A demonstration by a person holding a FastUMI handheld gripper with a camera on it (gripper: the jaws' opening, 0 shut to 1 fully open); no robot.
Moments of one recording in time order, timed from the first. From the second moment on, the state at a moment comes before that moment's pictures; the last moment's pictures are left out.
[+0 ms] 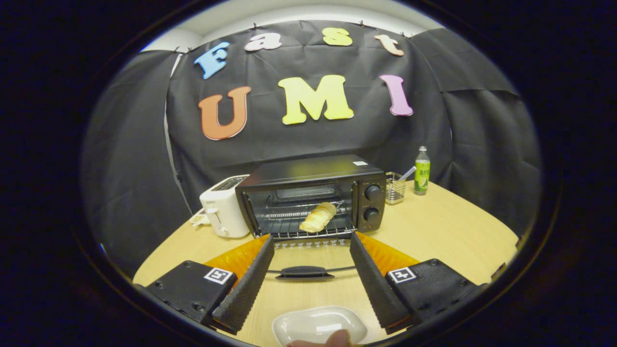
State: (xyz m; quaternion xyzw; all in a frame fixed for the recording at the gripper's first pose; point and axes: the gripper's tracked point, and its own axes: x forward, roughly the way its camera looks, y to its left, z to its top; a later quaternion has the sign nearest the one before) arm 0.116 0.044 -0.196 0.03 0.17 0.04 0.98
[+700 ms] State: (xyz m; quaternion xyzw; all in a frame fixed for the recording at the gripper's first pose) arm 0.118 0.062 -0.314 0.01 0.33 0.07 0.94
